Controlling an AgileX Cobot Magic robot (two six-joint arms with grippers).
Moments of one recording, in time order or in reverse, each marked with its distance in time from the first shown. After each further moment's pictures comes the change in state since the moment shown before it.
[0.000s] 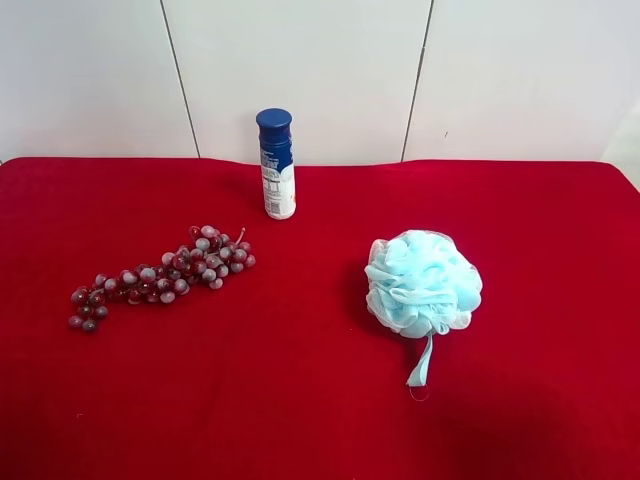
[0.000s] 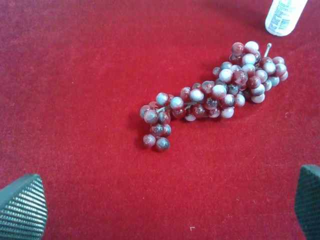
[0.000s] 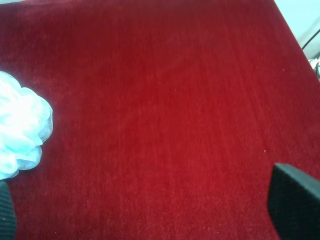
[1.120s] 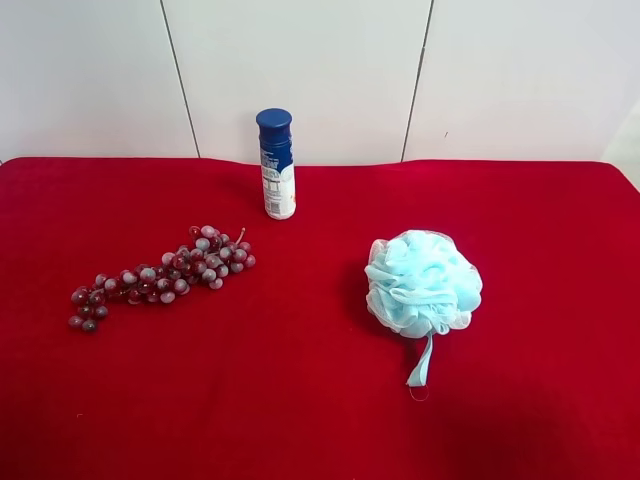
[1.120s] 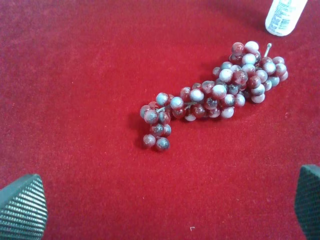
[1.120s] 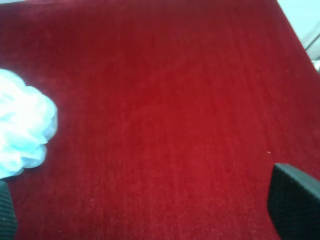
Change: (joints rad) left arm 0.000 0.000 0.000 0.000 0.000 0.000; right arm 0.029 0.000 0.000 0.000 0.000 0.003
